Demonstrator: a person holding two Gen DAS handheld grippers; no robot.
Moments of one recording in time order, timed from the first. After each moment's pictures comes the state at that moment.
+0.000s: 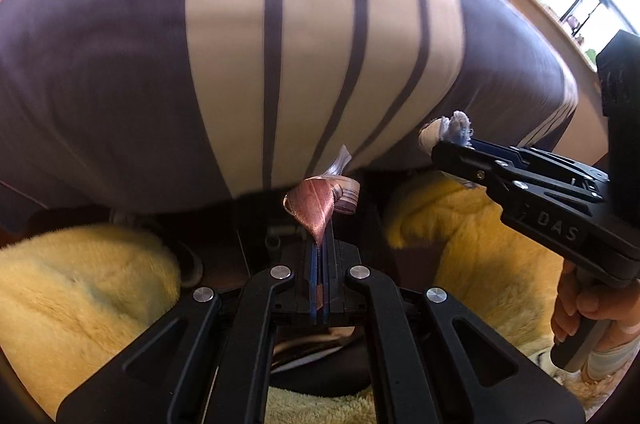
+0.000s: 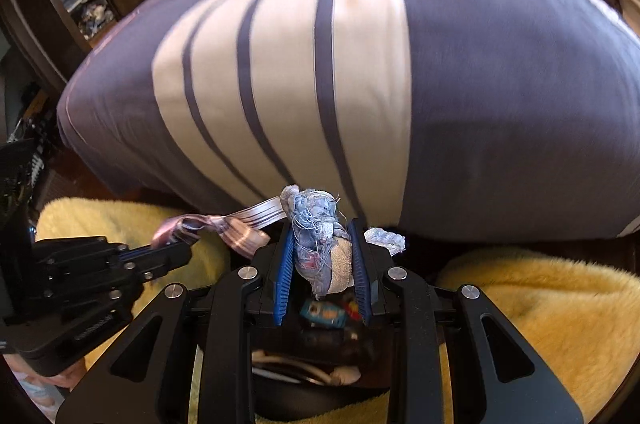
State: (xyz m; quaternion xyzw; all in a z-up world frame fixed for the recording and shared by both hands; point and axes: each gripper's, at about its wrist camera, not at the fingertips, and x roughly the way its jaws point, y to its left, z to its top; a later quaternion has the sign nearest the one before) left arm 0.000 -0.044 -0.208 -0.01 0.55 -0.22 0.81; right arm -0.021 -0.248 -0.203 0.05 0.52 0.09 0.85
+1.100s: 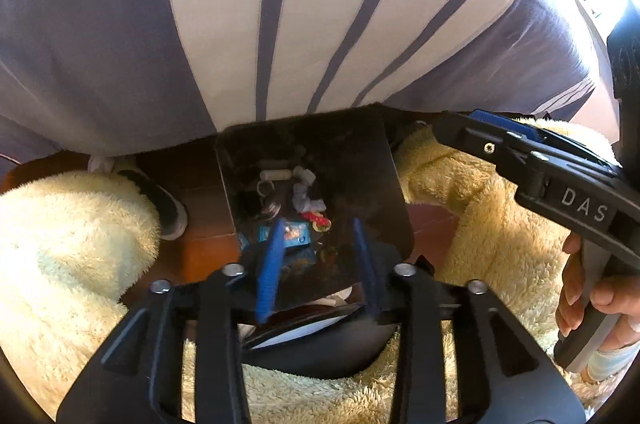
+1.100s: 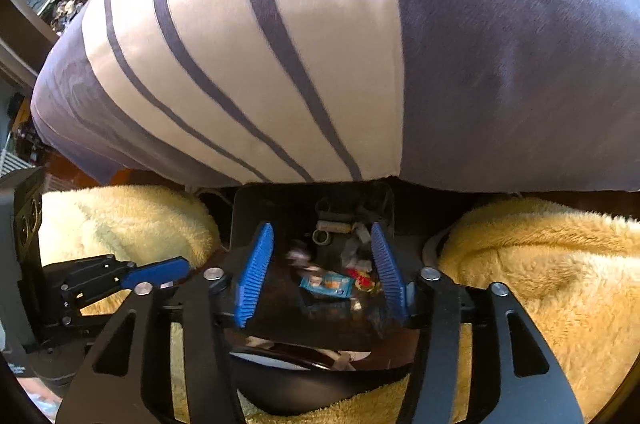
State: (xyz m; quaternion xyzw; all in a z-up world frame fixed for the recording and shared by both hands) left arm 0.003 -0.050 -0.264 -0.02 0.62 -0.22 0.75; right arm -0.004 -0.262 -0.245 0.08 0.56 0.07 0.82
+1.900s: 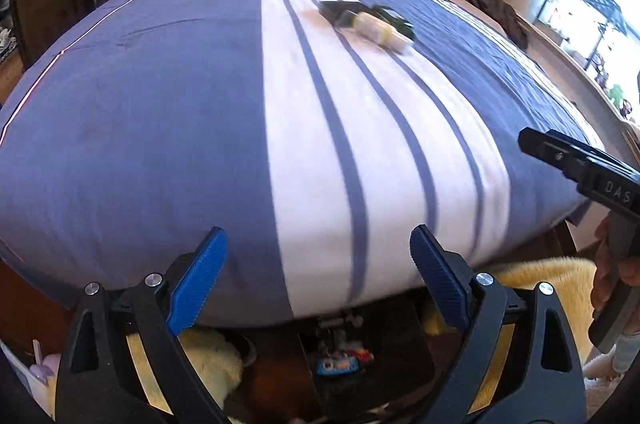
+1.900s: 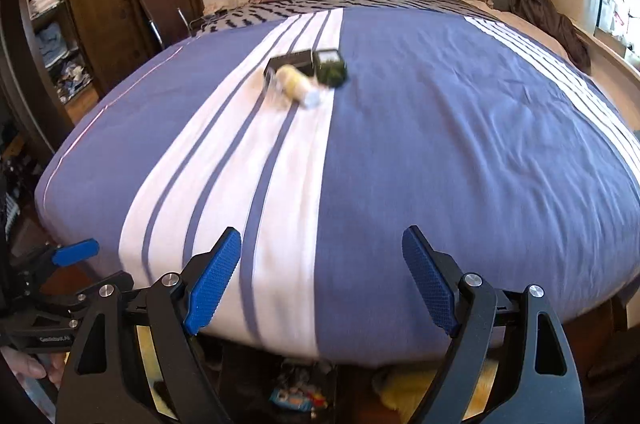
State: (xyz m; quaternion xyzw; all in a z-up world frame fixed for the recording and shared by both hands) left arm 0.104 -0.028 -0.116 0.00 0.45 -0.16 0.88; right arm 0.081 -0.299 -0.098 0.04 0.39 0.04 0.92
